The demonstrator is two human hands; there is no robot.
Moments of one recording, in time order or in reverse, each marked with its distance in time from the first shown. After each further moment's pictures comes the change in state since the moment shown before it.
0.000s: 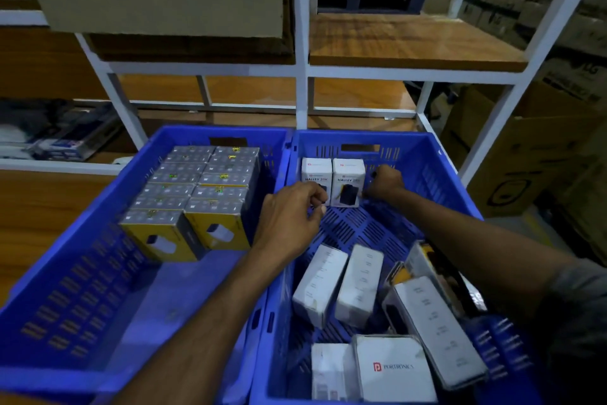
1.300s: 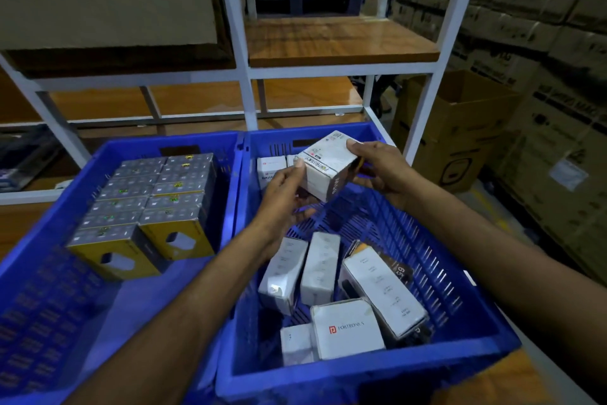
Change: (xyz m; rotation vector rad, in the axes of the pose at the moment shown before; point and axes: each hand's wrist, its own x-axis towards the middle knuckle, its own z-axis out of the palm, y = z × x) left_hand 0.006 0.055 0.026 -1.160 -0.208 -0.464; right_hand -0.131 0.012 -0.099 1.128 -0.051 0.093
